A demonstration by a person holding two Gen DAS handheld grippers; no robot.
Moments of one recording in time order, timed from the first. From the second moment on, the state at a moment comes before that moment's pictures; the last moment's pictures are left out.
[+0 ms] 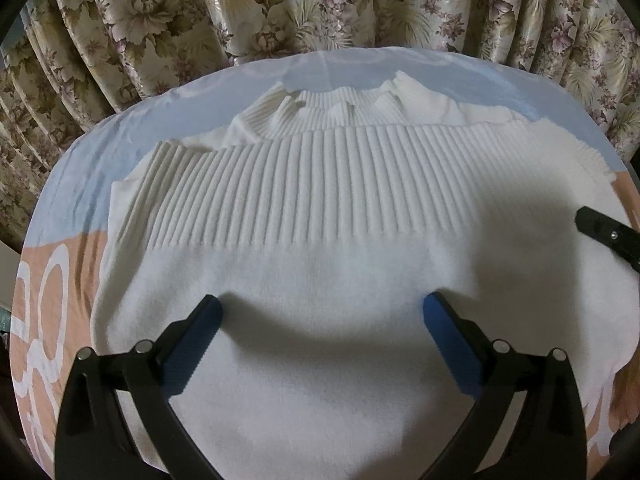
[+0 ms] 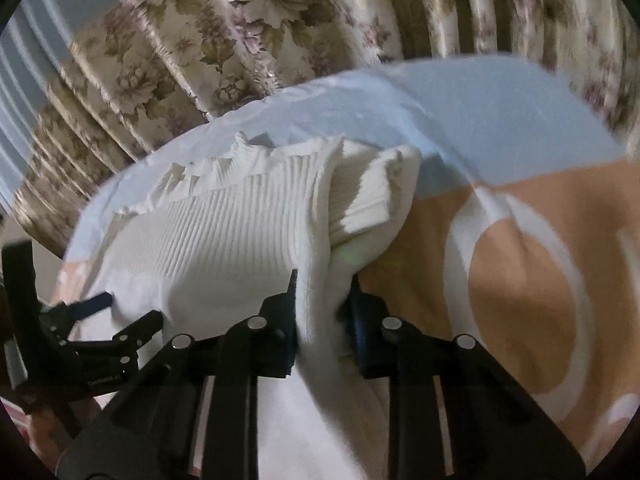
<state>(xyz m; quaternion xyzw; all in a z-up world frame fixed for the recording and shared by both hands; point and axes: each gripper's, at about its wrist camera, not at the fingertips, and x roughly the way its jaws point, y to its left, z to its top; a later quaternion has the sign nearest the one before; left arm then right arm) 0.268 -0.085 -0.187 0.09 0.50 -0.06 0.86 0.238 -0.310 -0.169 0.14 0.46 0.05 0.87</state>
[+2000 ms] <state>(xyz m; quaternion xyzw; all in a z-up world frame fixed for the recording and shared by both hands) 0.237 0.162 -0.117 0.02 0.45 0.01 0.89 0.260 -0.081 -0.104 0.09 0.49 0.16 0.85</state>
